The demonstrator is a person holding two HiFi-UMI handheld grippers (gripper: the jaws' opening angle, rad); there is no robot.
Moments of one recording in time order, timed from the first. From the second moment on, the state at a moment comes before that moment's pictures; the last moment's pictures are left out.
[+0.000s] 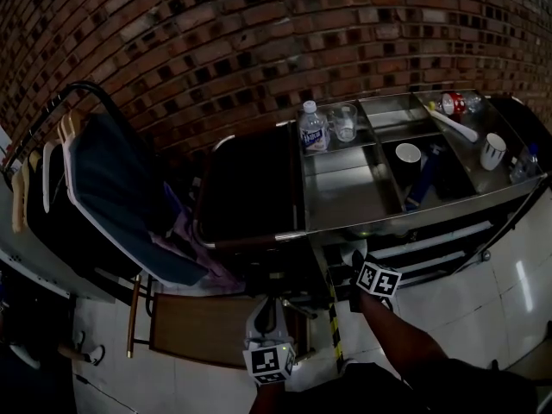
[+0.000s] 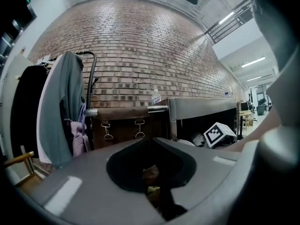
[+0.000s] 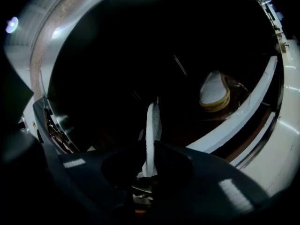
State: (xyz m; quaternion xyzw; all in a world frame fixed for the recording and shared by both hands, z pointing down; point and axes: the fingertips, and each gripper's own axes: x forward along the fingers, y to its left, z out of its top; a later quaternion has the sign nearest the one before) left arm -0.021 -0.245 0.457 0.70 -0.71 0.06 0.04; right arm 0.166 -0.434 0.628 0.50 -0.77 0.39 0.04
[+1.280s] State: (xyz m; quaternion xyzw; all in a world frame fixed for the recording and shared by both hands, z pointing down) left arm 0.021 -0.234 0.455 0.74 -0.67 0.02 0.05; right arm 0.185 -0.323 0.474 0.47 -0.88 0.03 0.09
